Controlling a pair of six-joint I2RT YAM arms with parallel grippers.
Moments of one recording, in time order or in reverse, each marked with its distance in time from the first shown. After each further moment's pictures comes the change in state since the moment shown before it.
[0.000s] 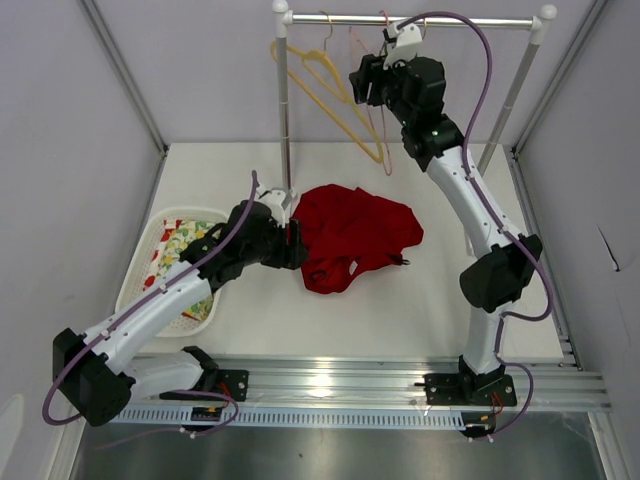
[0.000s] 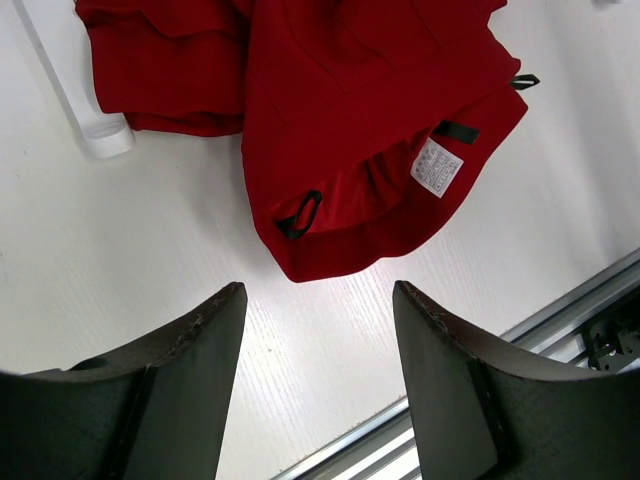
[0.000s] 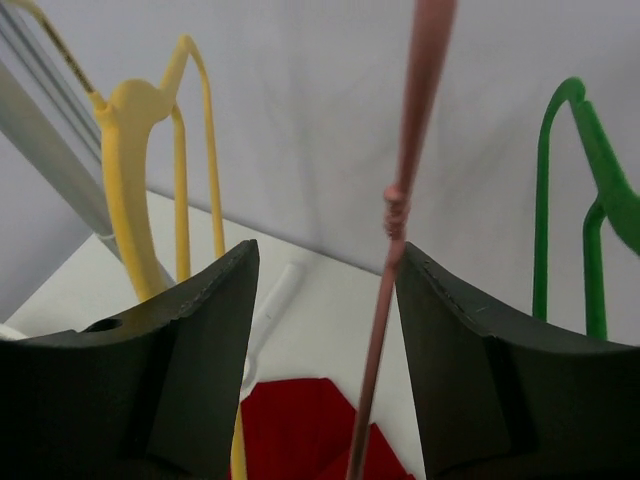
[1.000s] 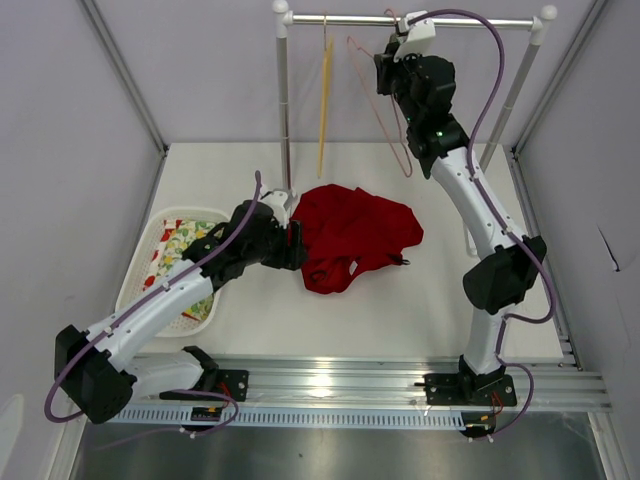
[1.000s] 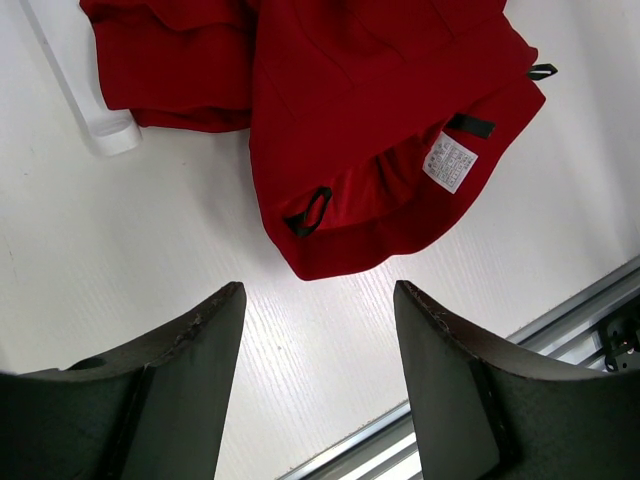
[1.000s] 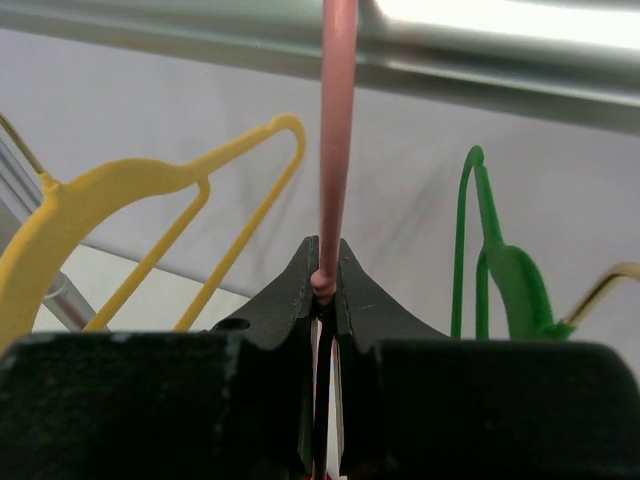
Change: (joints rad) left arm 0.000 0.016 0.000 -0.005 -0.008 0.025; right arm -0.011 -0.011 -0.022 0.142 0.101 -0.085
